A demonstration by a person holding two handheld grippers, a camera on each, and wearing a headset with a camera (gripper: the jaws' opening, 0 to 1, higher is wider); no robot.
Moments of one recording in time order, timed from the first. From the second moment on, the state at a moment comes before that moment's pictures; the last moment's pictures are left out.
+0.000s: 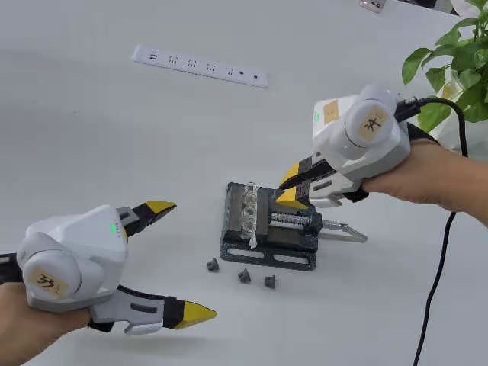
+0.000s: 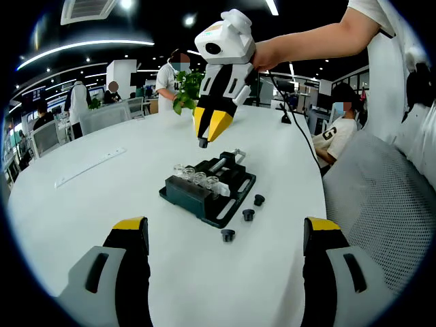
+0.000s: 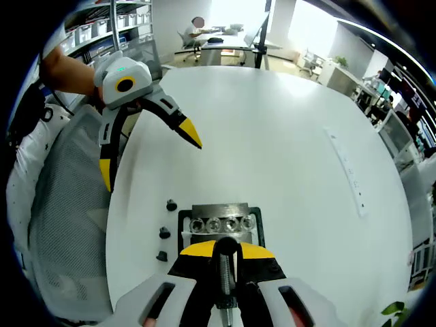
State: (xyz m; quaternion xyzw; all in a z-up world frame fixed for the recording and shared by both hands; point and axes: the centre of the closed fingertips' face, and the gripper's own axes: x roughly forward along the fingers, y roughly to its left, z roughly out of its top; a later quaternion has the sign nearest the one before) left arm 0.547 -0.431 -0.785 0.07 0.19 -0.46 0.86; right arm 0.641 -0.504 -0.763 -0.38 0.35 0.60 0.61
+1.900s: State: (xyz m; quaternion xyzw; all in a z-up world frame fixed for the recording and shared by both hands) left arm 0.556 -0.423 -0.792 0.05 0.19 -0.45 0.87; right arm 0.666 -0.478 -0.796 -0.40 0.37 0.61 0.57
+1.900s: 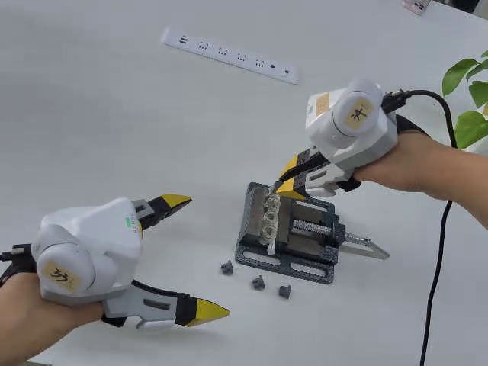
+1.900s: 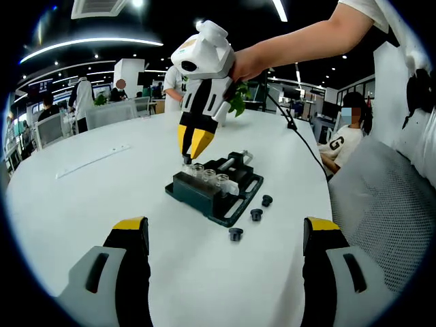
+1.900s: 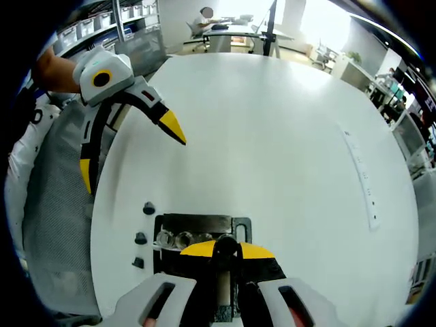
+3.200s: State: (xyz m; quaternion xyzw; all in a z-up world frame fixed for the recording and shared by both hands) left arm 0.554 -0.424 -0.798 0.04 0.19 -0.45 0.87; right arm 0.665 -0.479 -0.799 -0.43 0.37 0.61 0.55
